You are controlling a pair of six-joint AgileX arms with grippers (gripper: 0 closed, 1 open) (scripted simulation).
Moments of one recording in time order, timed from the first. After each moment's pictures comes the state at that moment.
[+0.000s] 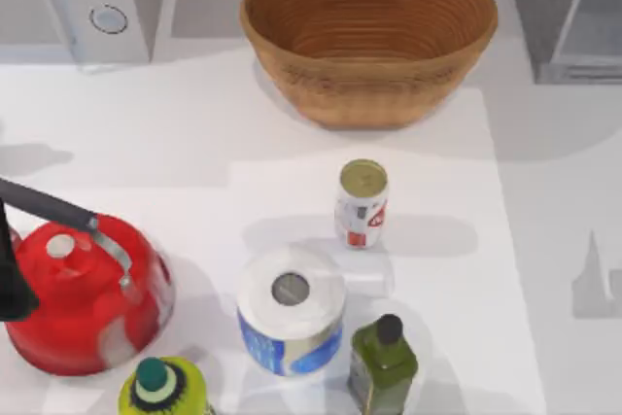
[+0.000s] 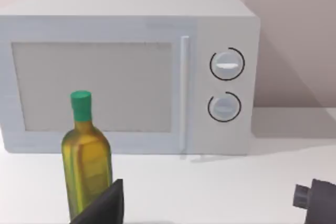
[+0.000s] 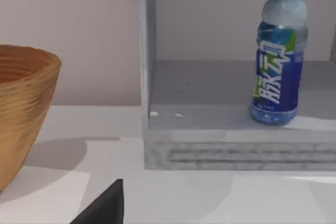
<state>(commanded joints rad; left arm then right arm) 0.00 0.00 0.00 0.00 0.00 0.00 0.00 0.00 0.00 0.00 0.00 0.00</state>
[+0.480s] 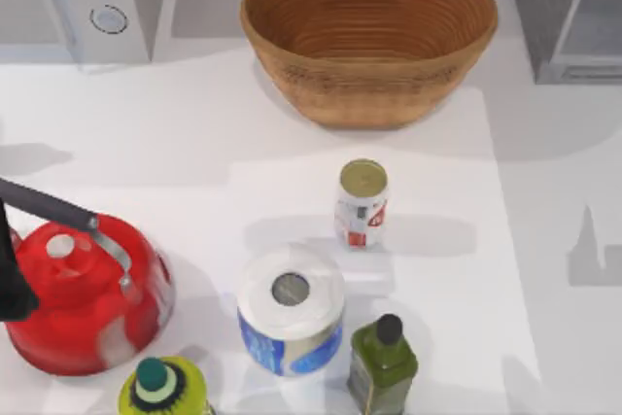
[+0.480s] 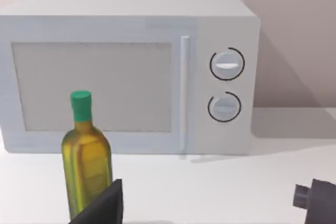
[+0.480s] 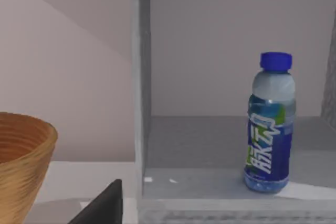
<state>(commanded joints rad) 0.00 0.00 0.00 0.00 0.00 0.00 -0.04 0.22 0.13 0.17 -0.03 0.00</state>
